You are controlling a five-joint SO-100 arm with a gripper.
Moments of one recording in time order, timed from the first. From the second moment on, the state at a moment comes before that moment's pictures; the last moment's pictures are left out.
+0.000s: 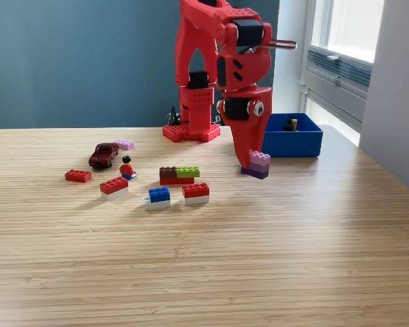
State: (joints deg) arm -18.7 86.8 88.0 70.0 57.0
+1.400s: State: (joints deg) arm -64.1 86.7 82.4 91.4 36.4
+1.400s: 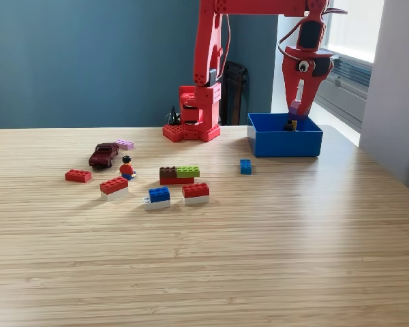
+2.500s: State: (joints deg) arm -42.4 86.7 71.5 91.6 35.2
